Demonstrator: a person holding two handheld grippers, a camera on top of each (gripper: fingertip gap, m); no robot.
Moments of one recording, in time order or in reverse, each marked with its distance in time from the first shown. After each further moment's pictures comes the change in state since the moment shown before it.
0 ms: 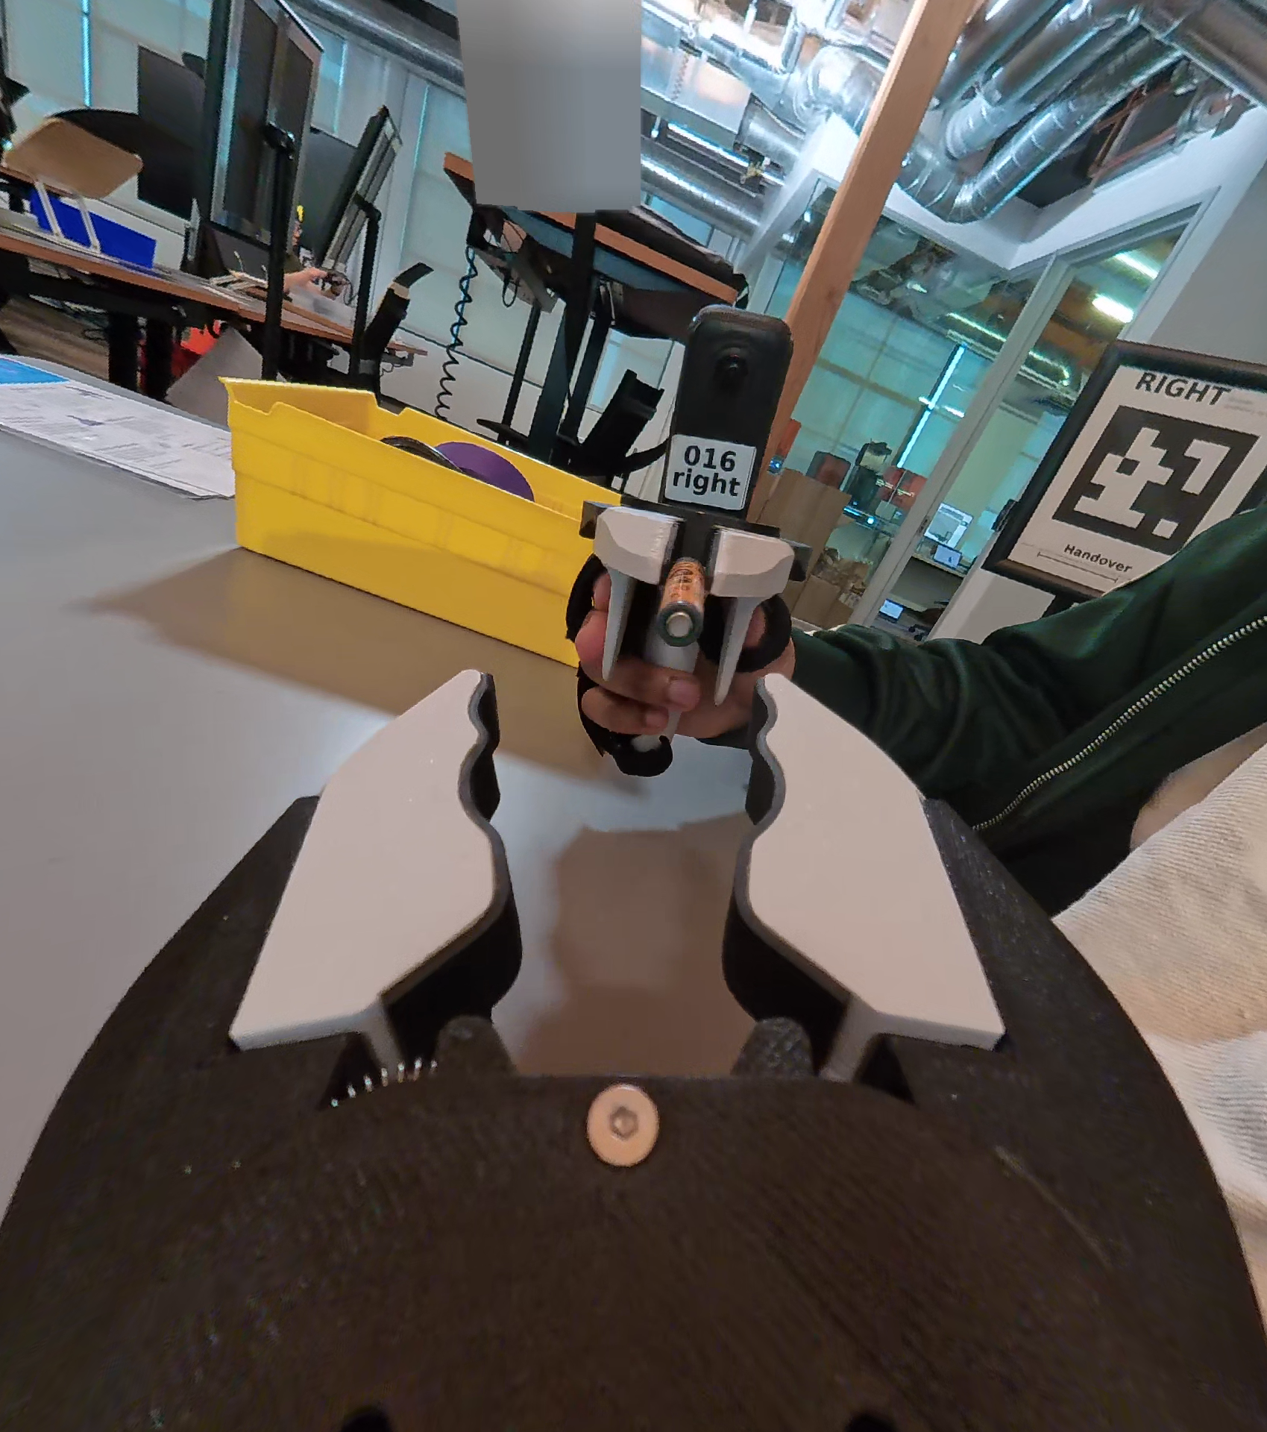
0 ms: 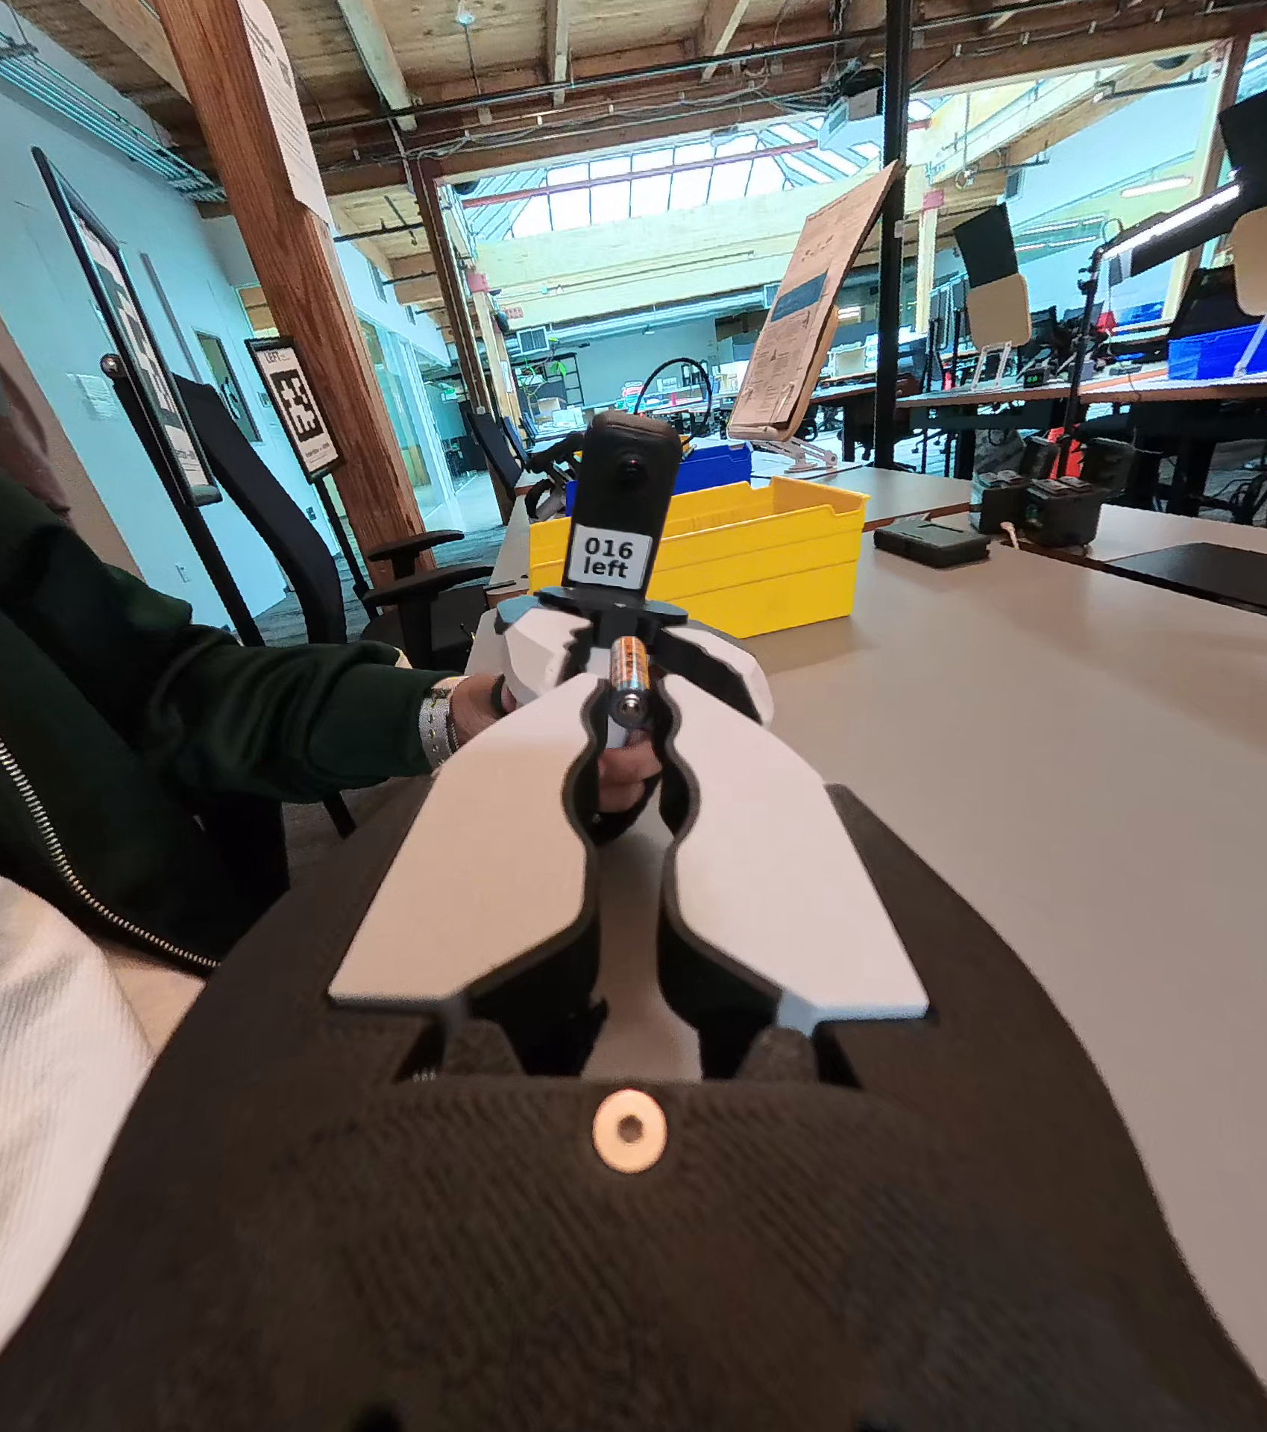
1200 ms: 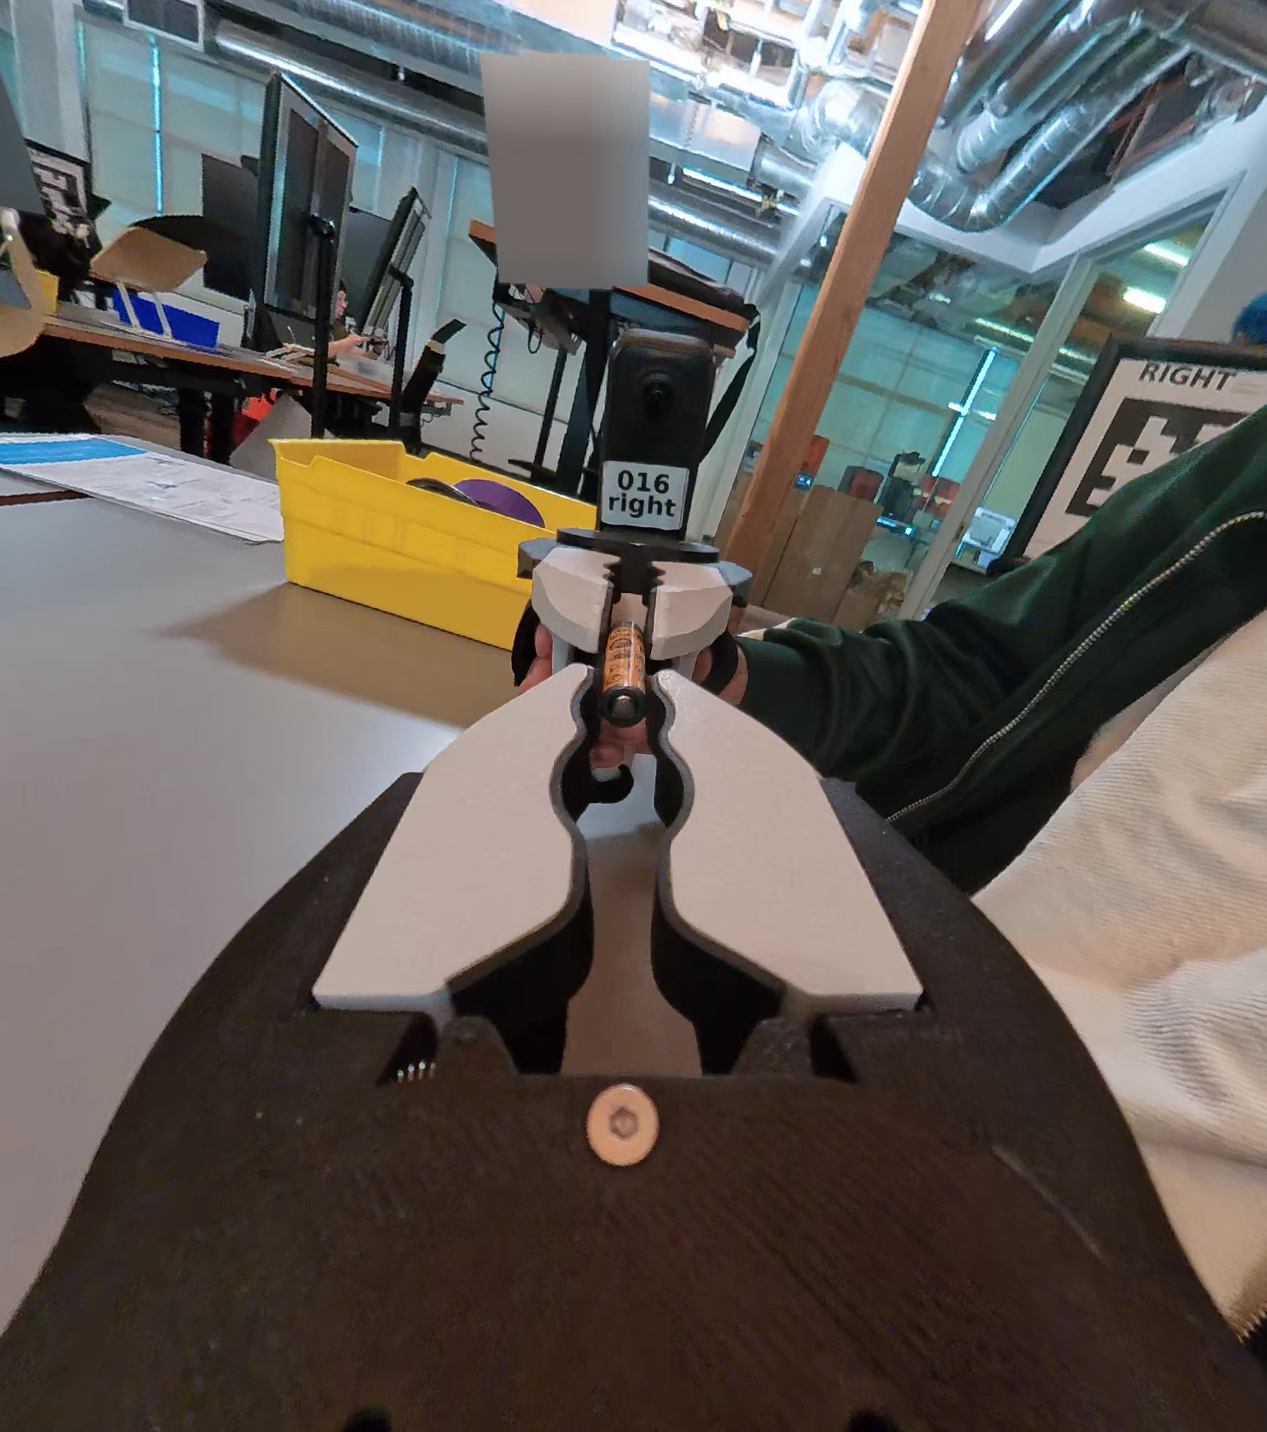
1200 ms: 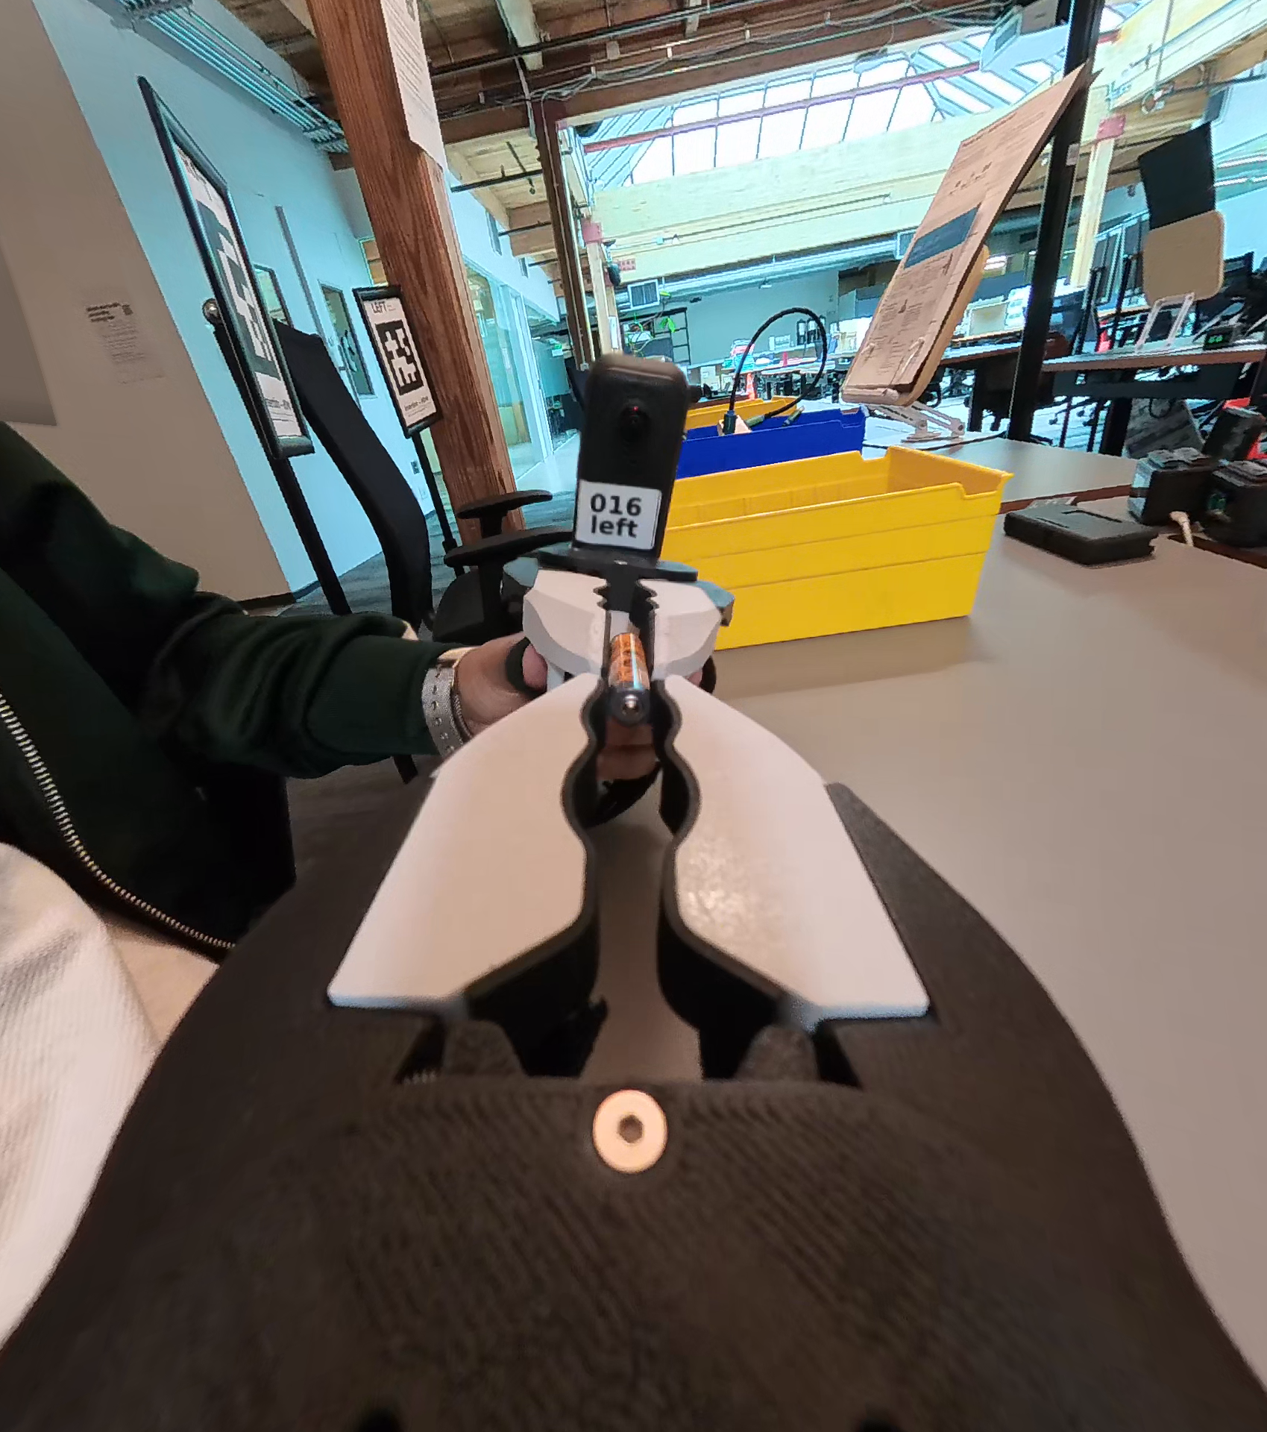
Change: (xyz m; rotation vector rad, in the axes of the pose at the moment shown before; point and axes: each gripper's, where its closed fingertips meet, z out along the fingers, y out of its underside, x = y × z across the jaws) left arm 0.020 -0.008 -0.037 0.041 -0.039 0.078; right arm -0.013 0.016 0.044 -0.052 -0.154 -0.002
